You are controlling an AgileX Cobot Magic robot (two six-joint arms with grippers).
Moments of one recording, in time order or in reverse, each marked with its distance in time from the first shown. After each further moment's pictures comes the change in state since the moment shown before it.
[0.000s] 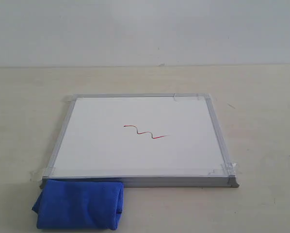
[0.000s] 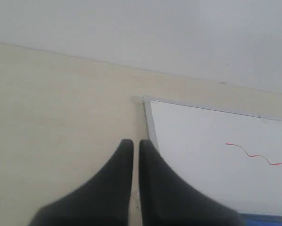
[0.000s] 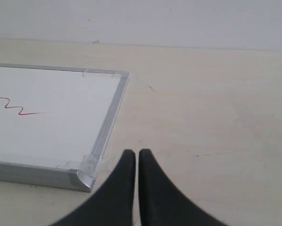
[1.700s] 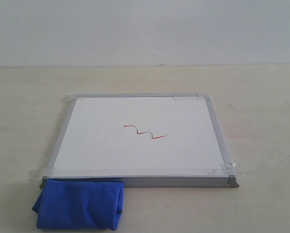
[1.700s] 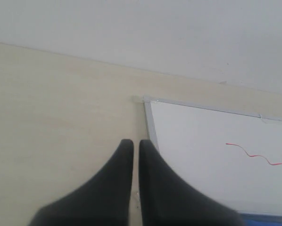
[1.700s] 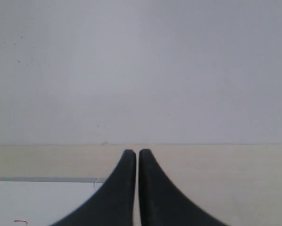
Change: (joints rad) left arm 0.000 0.000 0.000 0.000 0.000 0.000; right arm 0.000 0.239 -0.307 0.016 -0.202 0.060
